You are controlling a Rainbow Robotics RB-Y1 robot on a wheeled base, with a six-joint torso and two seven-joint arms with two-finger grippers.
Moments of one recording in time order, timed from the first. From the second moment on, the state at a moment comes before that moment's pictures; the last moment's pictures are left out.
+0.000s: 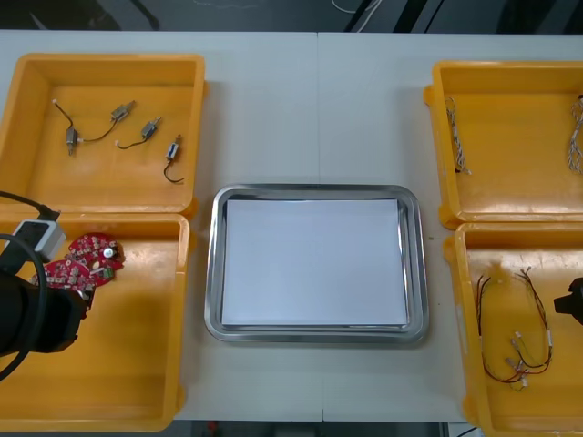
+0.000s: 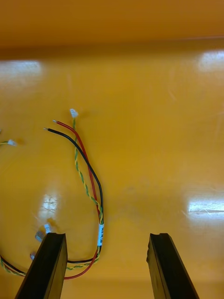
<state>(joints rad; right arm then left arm) 0.11 -0.67 -0.36 -2.00 -0.80 1.60 1.55 0.10 0.66 0.16 -2.58 0.72 1.91 -1.17</state>
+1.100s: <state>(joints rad) 0.25 -0.62 -0.29 -1.99 -0.73 1.32 1.55 -0.38 0.66 -0.44 -2.47 0.66 1.91 -0.80</state>
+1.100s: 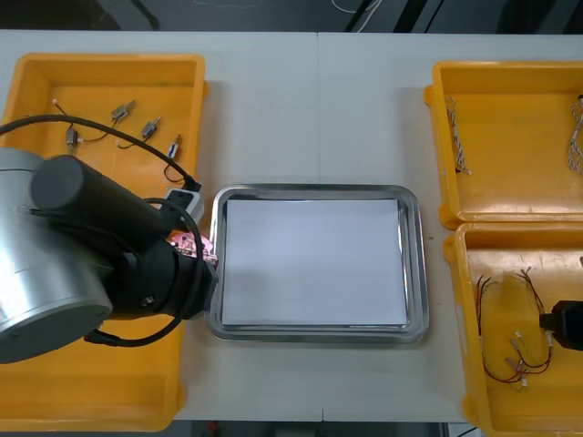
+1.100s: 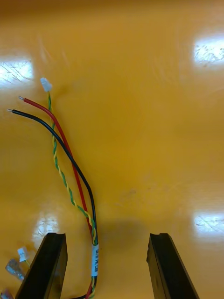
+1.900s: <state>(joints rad) 0.32 -0.59 -0.22 -2.00 -0.66 1.21 1.55 -0.51 0.61 -0.79 -2.26 0.44 1.73 -0.50</state>
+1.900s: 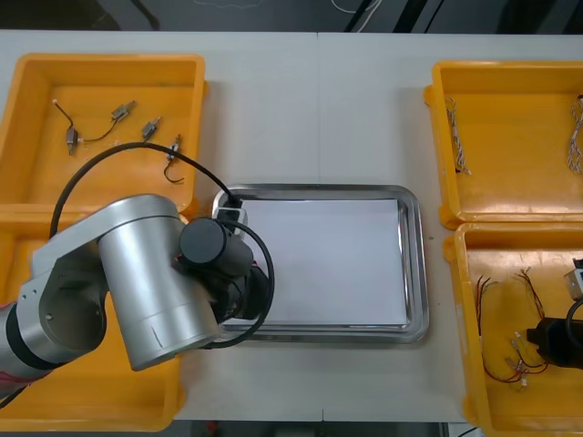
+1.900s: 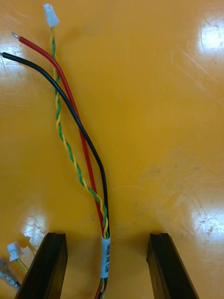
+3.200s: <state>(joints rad) 0.29 -0.67 -0.40 -2.22 -0.71 1.49 1.55 -0.51 0.59 -0.99 -2.13 0.32 1.51 -0.48</state>
